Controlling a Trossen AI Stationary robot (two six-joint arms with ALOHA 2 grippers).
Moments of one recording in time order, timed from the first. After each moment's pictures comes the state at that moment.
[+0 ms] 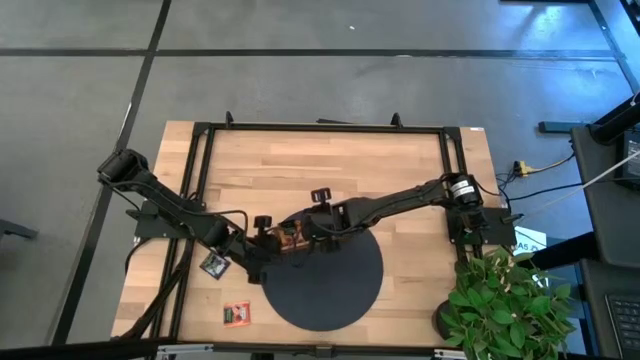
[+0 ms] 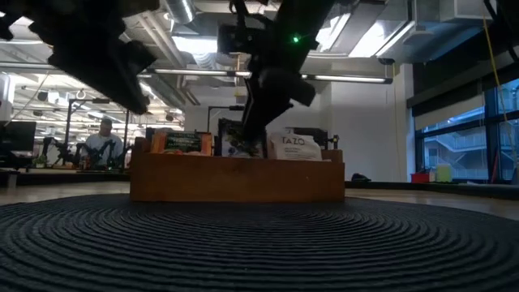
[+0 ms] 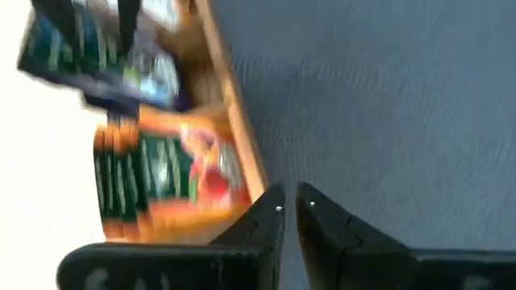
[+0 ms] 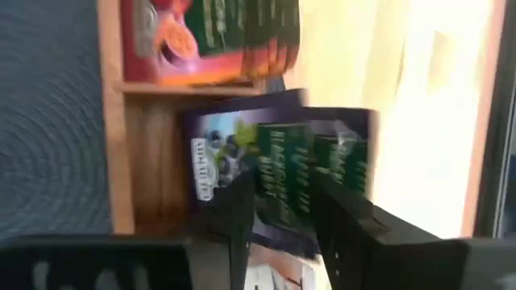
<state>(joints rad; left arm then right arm) -0.51 1.40 0.81 -0.38 -0.41 -0.33 0.17 2.07 1.63 -0.70 0.41 -0.21</state>
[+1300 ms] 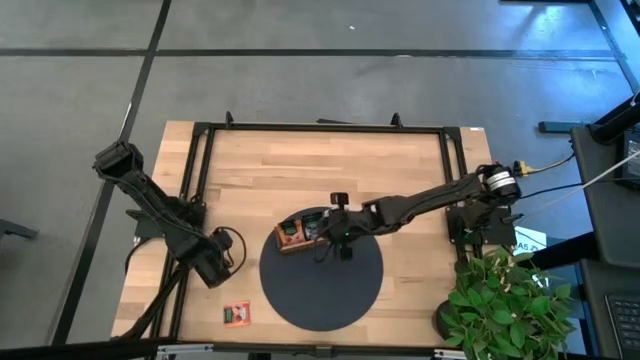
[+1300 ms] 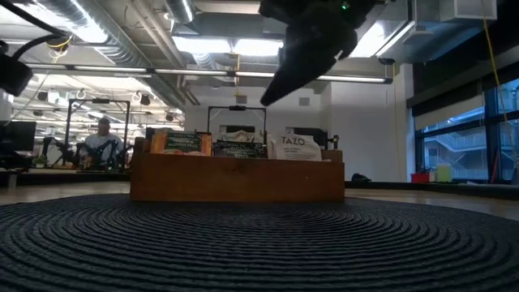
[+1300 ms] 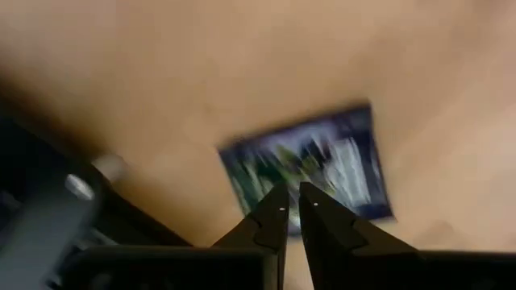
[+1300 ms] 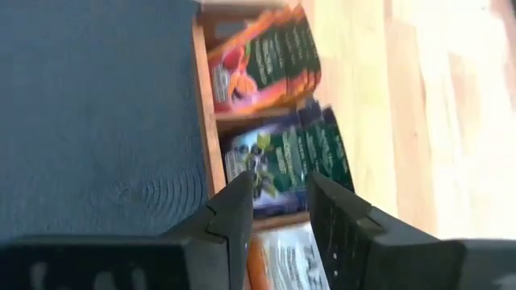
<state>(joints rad) -0.81 1.29 0.66 -0.95 -0.02 -1.52 0.21 1.78 1.29 -0.40 0.27 -0.05</state>
